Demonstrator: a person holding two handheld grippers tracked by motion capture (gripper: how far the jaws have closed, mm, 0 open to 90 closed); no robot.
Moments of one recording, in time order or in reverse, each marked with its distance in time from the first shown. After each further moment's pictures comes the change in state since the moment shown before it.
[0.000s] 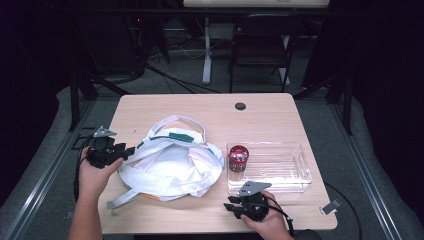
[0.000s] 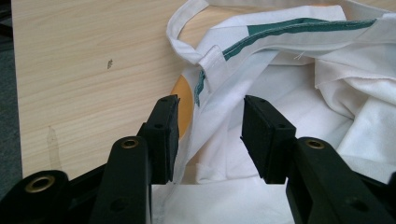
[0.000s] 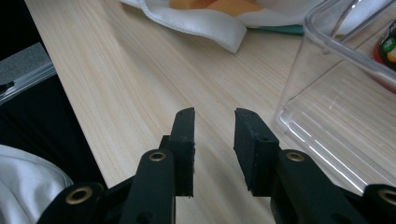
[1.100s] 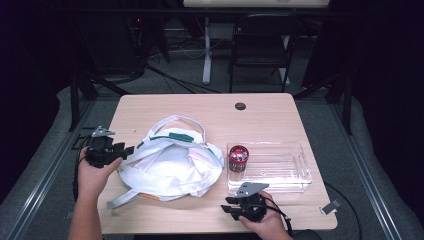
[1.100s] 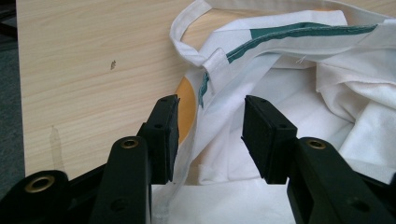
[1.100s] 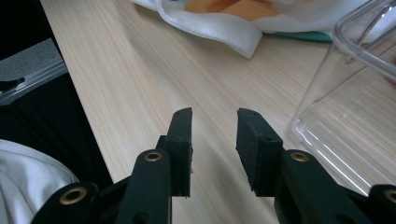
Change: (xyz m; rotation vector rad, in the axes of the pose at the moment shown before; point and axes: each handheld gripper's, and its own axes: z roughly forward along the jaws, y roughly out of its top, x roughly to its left) left arm 0.003 0.000 -0.002 -0.007 0.002 -0.010; right arm 0.003 0.002 0.004 -0.008 0.036 -0.029
